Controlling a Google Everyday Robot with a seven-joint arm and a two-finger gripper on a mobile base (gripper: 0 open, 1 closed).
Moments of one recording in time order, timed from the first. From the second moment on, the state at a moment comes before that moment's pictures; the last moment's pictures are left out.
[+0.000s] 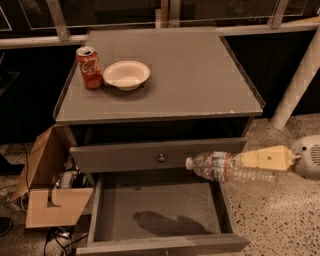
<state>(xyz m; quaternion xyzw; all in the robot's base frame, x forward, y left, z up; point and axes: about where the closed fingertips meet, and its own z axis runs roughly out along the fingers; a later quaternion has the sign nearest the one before) 0.416 -0.233 0.829 -0.06 0.91 0.33 0.25</state>
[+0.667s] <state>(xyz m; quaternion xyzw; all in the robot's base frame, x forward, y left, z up) 0.407 -0.224 0.778 -0.05 0.91 0.35 0.21</state>
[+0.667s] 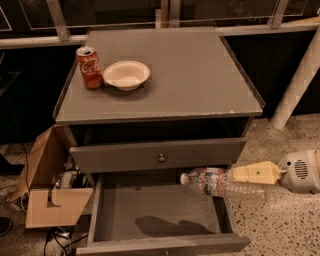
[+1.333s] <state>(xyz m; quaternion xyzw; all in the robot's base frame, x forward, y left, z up) 0.431 -0.203 0.700 -0.04 0.90 0.39 0.17</state>
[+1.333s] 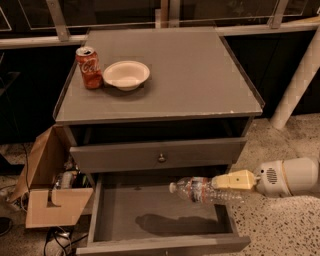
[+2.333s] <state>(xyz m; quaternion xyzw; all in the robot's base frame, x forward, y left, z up) 0.438 -0.195 0.648 -0.01 0.90 0.42 0.14</state>
